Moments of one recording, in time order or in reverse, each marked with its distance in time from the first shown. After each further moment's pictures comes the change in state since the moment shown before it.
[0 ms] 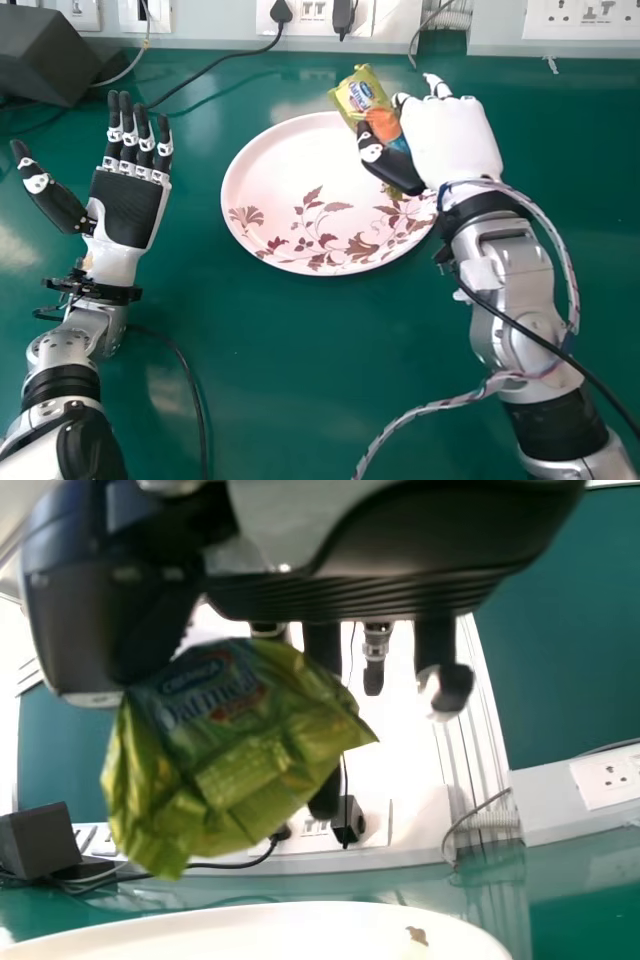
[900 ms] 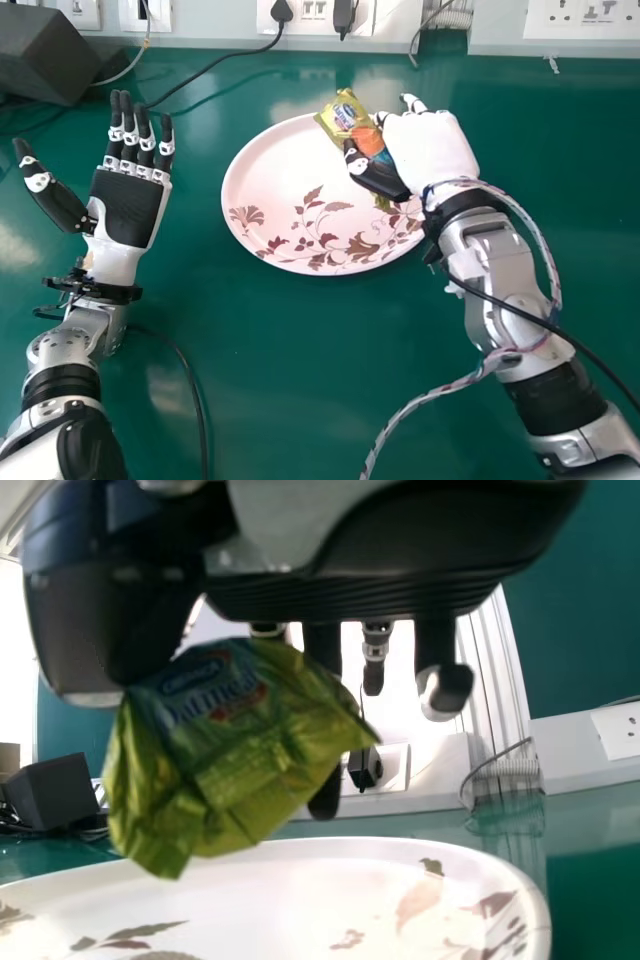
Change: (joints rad) left arm 0.000 0.000 -0.002 -0.004 0.000 0.000 0.000; right arm -0.067 -0.080 0.090 0.164 0.126 -0.013 -0.050
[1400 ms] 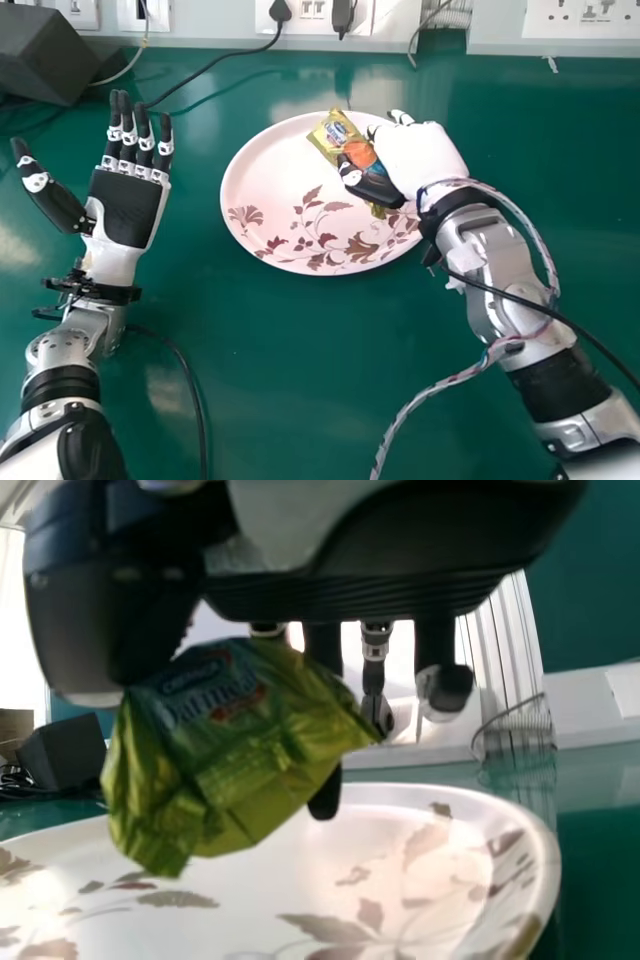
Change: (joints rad) left arm 0.009 -0.003 0.000 -0.020 0.000 -0.003 0.000; right arm -0.050 -0.036 0.039 0.087 0.076 -0.034 0.048
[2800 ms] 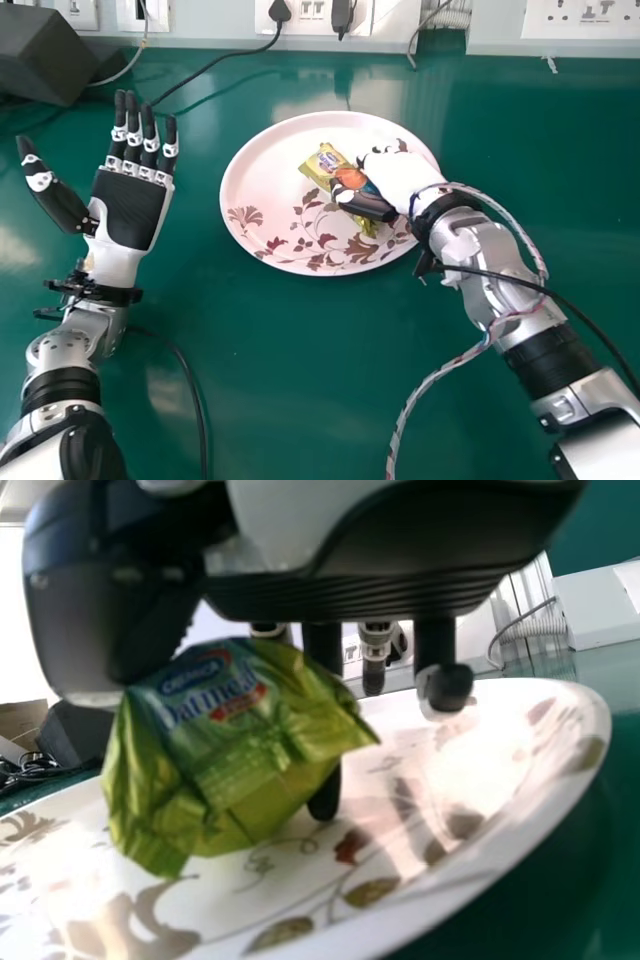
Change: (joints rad) left arm 0.008 -0.004 -0.034 -0.023 0.023 0.001 -0.011; right arm -0.066 -0.017 0.046 0.196 0.199 -0.080 -0.015
